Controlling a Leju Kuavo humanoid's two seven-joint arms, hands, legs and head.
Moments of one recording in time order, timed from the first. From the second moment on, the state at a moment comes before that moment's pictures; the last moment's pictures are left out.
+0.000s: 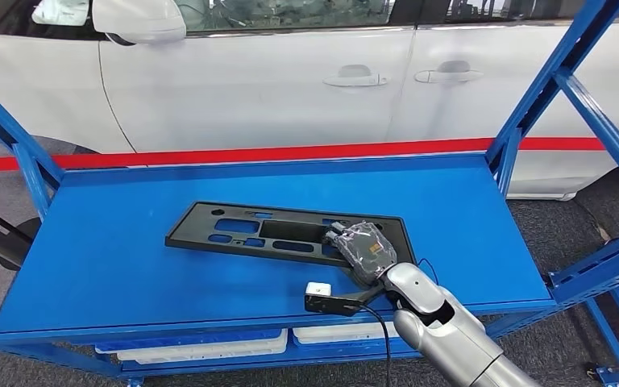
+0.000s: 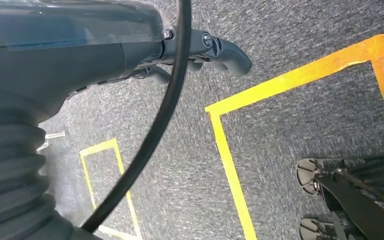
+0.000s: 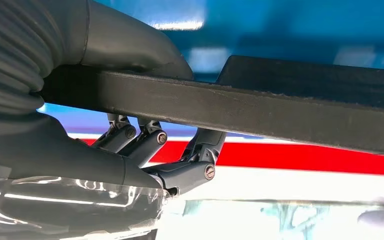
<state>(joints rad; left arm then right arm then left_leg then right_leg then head) -0.05 0.02 -0.75 -0.15 0.48 0.17 0.06 -0.44 -0.16 0.69 -1.30 0.99 -0.21 -0.02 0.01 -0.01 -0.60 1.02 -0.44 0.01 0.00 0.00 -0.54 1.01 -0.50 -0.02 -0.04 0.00</state>
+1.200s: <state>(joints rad) -0.06 0.02 -0.80 -0.15 0.49 0.18 0.07 -0.40 -0.21 0.63 -1.54 1.36 -0.49 0.02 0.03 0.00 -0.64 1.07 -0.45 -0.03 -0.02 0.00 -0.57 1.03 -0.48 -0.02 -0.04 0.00</state>
